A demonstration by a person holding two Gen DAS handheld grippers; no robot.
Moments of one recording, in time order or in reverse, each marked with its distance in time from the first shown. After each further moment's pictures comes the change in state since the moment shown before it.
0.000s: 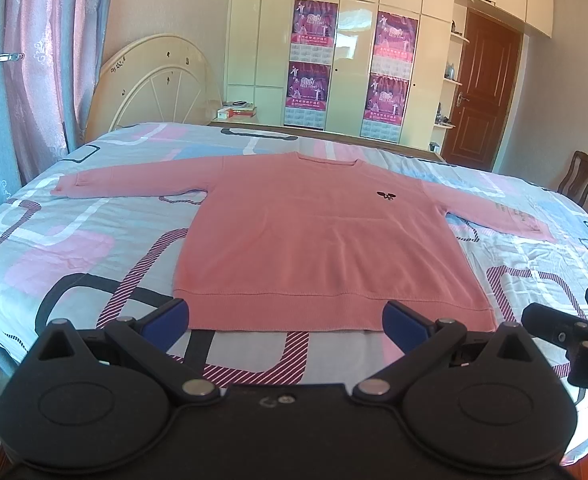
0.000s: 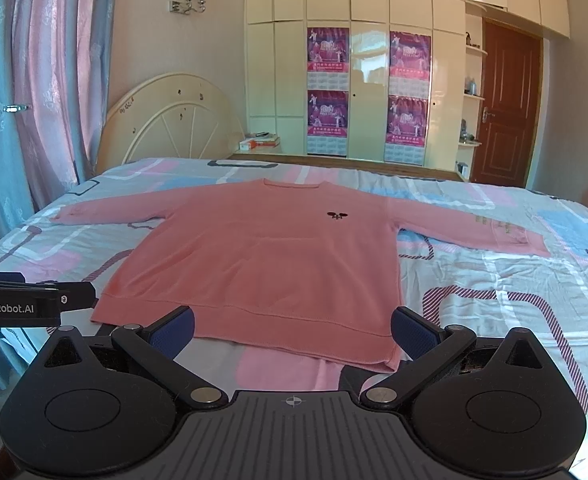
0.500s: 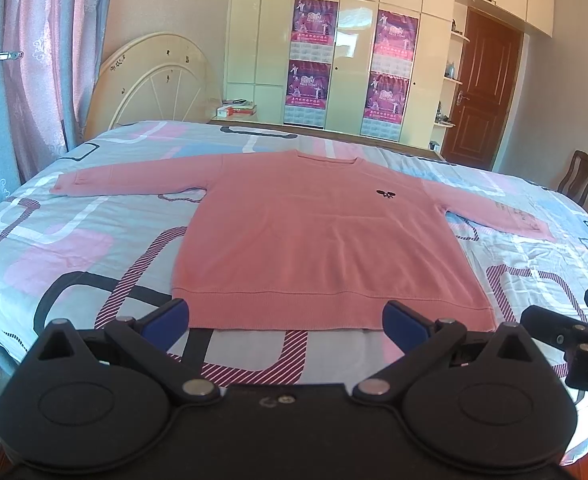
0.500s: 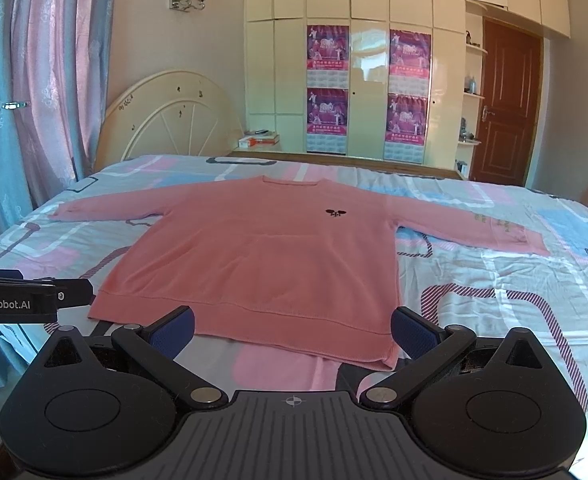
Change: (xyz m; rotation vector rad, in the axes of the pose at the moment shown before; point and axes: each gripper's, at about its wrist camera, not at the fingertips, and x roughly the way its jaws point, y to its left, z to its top) left arm 0.001 -0.001 -0.001 0.002 0.003 0.002; right arm 0.002 -0.005 -0.002 0.000 0.008 0.000
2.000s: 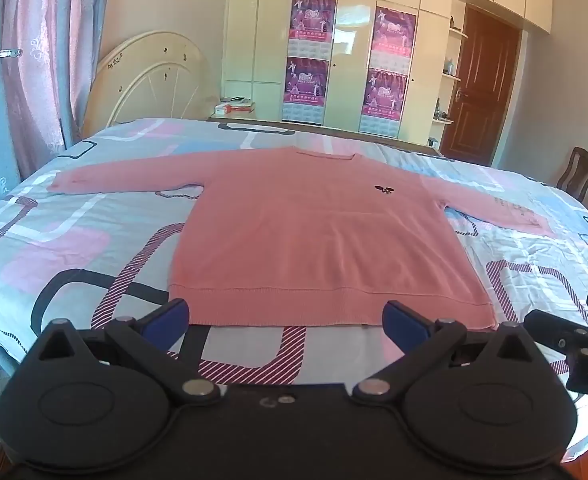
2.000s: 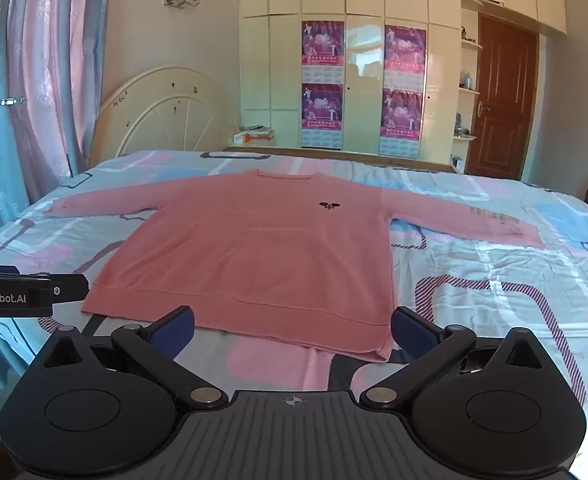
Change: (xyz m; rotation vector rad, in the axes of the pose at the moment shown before) left arm 0.003 -0.003 -0.003 0.008 0.003 -0.003; right arm 0.001 -0.006 -0.009 0.019 0.014 -0.003
